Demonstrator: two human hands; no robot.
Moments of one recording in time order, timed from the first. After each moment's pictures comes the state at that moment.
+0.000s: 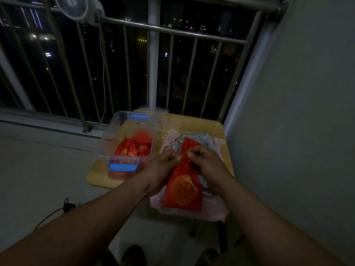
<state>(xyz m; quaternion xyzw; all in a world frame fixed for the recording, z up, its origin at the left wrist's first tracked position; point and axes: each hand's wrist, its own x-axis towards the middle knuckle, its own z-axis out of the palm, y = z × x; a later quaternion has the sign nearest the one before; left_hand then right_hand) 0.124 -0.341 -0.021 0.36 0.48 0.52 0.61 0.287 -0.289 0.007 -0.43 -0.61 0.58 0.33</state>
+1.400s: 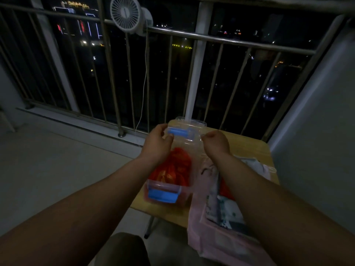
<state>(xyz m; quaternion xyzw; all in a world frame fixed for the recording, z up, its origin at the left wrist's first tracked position) -0.036 -0.287 0.022 0.41 0.73 0.52 0.20 0.110 -0.157 0.018 -0.57 -0.70 0.34 0.28</state>
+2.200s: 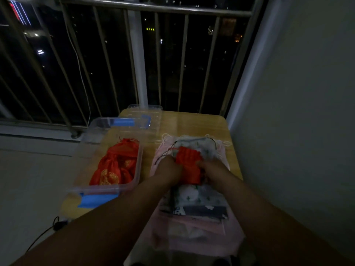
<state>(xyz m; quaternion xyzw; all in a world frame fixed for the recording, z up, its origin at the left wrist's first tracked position) 0.138 -0.207 -0.066 0.42 0.73 0.34 0.42 0.289 -0.148 -0.081 -0.60 -0.48 0.59 0.25</state>
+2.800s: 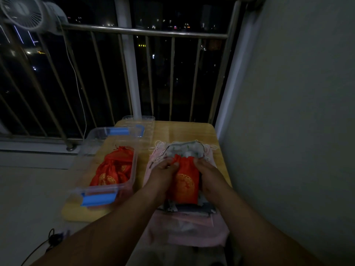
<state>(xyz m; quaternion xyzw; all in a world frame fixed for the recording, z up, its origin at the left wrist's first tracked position) 0.163 -0.250 -0.042 0.25 0.56 0.54 0.57 0.305 -0.200 -0.060 -0.45 -0.37 0.71 0.40</state>
